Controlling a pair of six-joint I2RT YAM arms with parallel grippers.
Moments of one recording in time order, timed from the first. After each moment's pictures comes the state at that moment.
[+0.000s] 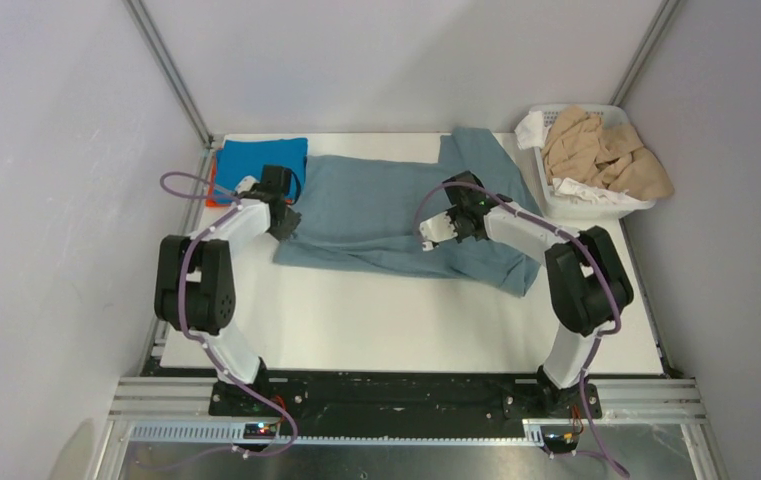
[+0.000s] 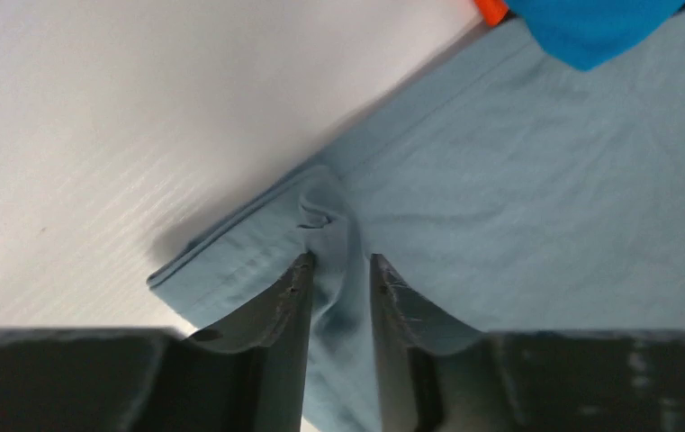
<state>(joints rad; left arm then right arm) -0.13 1.71 1.13 -0.50 -0.30 -0.99 0.49 1.77 1.22 -0.46 0.34 -1.58</state>
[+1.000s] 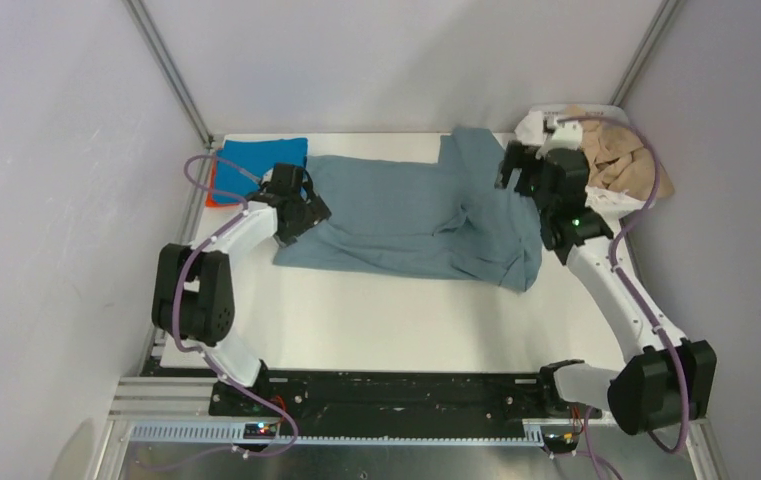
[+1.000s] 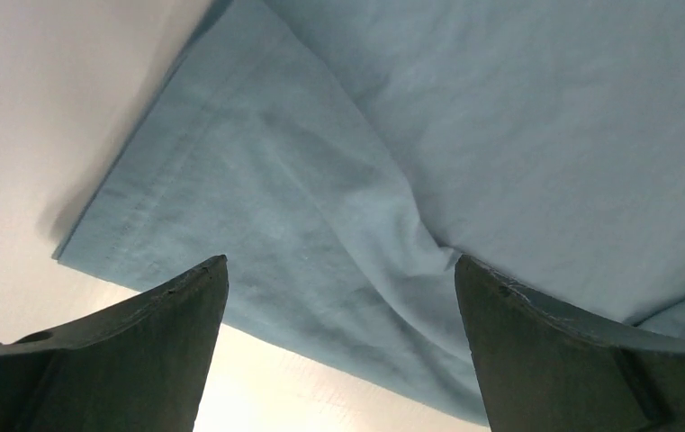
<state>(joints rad) -0.21 1.65 1.15 -0.48 -0.16 -0.79 0.24 1.25 1.13 -0.09 0.27 0.06</state>
